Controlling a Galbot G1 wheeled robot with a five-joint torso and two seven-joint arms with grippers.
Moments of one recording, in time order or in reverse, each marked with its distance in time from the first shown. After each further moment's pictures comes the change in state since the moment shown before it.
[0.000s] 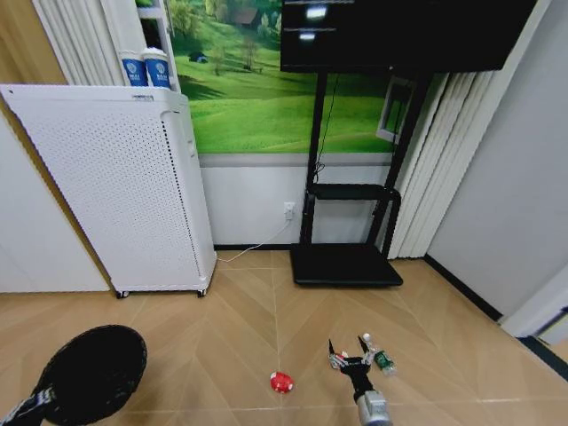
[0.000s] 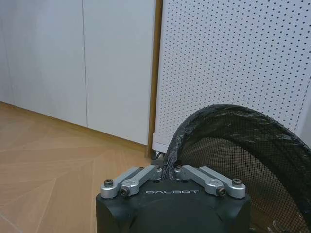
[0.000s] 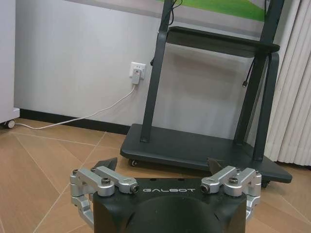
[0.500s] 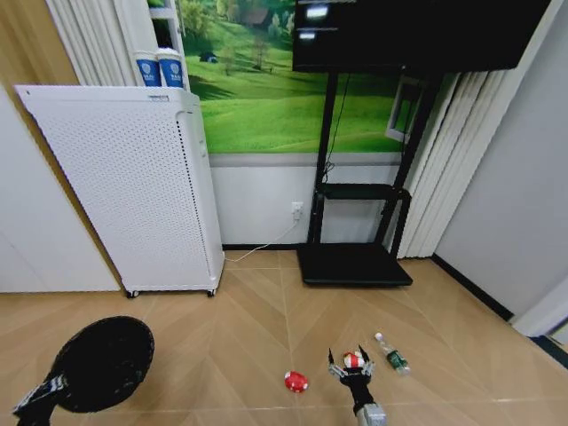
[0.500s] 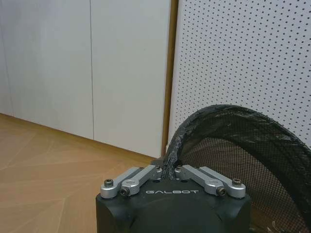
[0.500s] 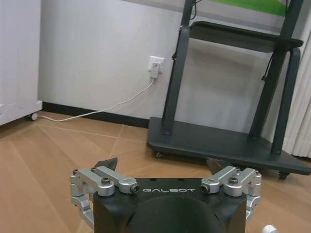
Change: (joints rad) left arm -0.027 0.016 0.021 0.019 0.016 -0.033 0.003; right arm -0.034 0.040 -0.006 -0.019 -0.048 0.015 0.002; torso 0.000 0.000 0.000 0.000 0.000
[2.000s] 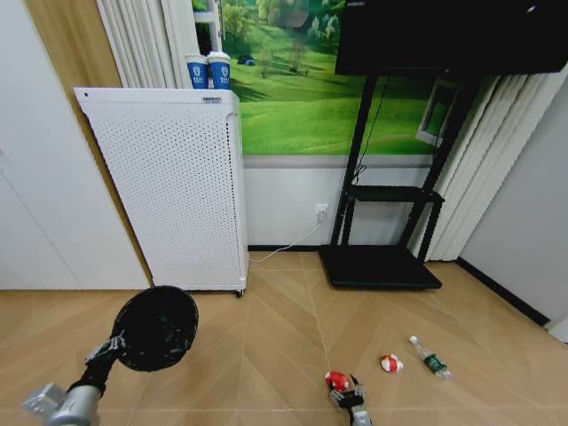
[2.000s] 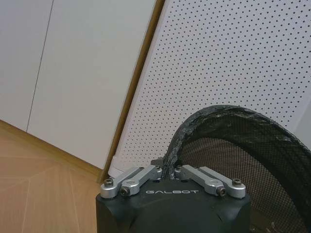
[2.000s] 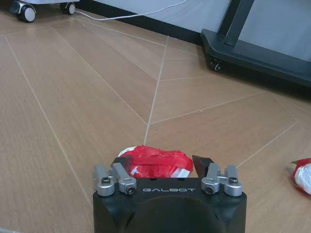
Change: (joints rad) left arm -0.056 0.039 0.163 -0.150 -0.211 0.113 -0.018; right arm 0.261 -0.031 -0.017 -0.591 -0.026 -0.066 -0.092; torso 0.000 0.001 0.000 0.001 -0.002
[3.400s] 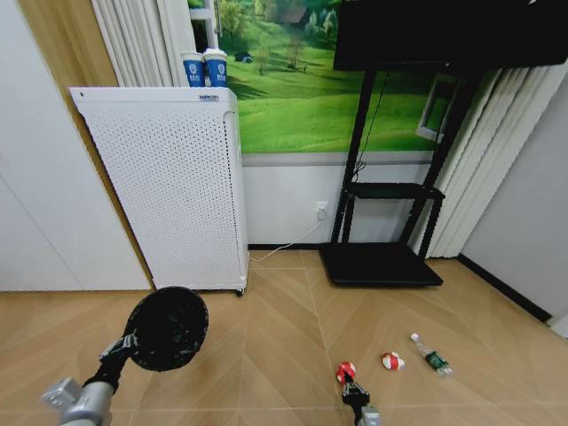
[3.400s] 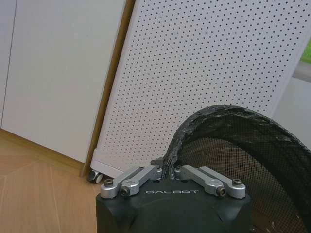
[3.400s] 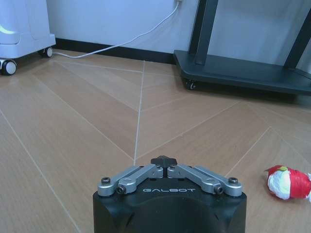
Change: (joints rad) left arm -0.012 0.021 0.094 -0.014 0.034 0.000 -0.022; right arm -0.112 -0.003 0.044 0.267 0.144 -0.002 0.026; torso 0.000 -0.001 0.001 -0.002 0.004
